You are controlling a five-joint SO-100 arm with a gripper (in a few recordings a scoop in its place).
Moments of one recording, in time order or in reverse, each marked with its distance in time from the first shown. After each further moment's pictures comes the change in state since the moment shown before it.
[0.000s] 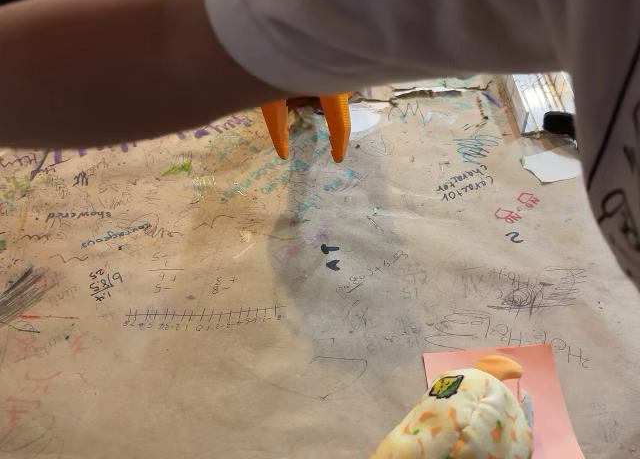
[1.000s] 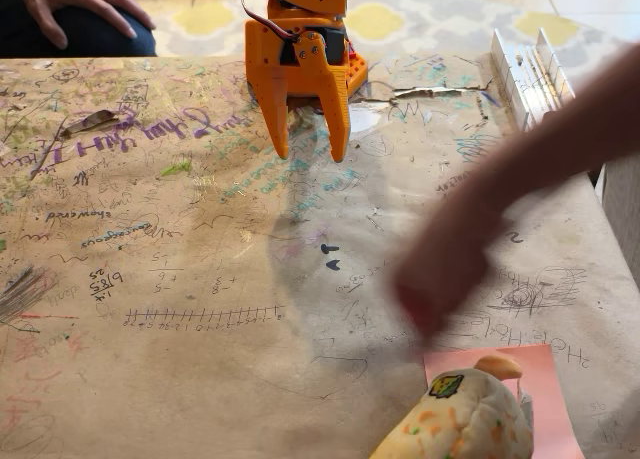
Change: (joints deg) arm 0.6 0.0 0.0 0.0 0.5
